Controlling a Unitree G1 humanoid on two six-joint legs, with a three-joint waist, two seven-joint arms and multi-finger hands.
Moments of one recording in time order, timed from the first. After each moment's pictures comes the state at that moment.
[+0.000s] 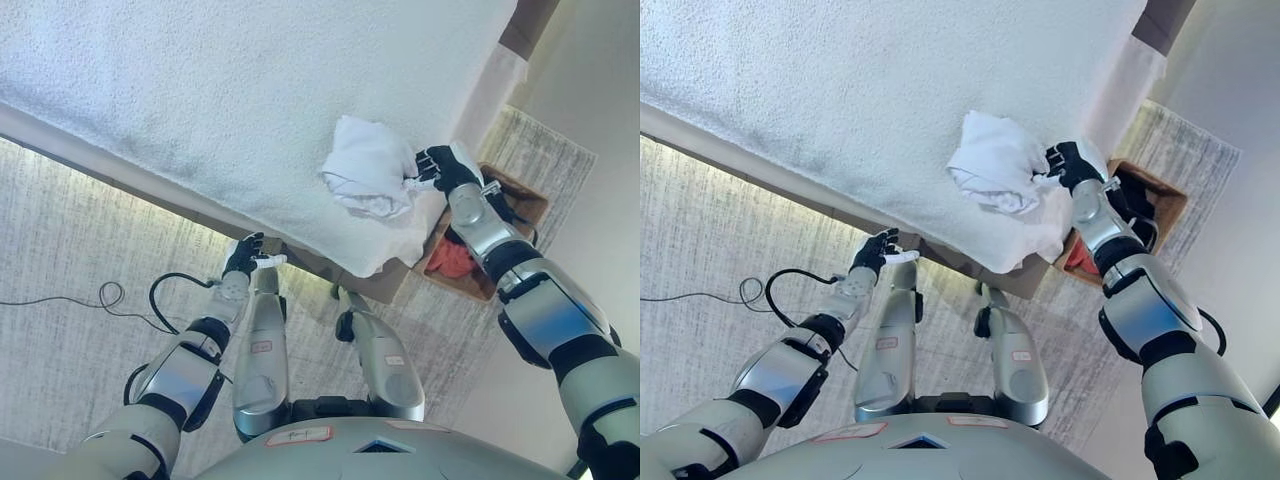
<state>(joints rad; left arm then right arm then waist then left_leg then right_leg) -0.49 0.24 -0.44 1.18 -0.29 -0.08 0.20 -0.85 -0.43 0.65 1.18 0.14 -0.03 -0.19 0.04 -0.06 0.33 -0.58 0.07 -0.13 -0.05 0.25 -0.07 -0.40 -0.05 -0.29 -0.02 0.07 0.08</state>
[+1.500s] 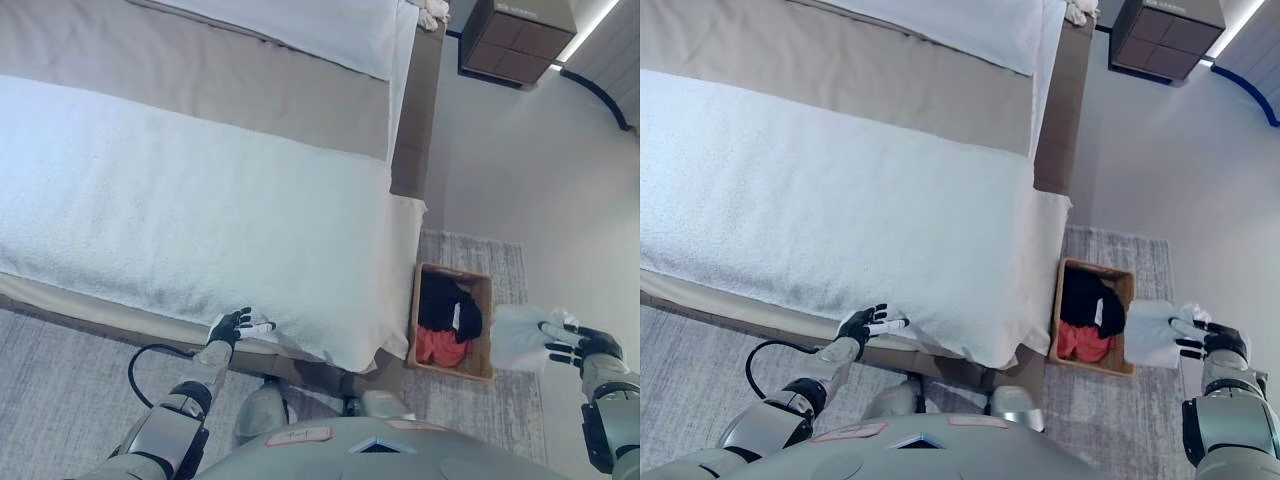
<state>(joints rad) -0.18 0.27 -0.32 1.18 -0.24 -0.06 0.06 -0.22 -0.72 -0.01 1.44 0.32 0.00 -0.04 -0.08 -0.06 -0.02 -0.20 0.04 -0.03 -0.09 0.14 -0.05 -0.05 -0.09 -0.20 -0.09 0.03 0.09</state>
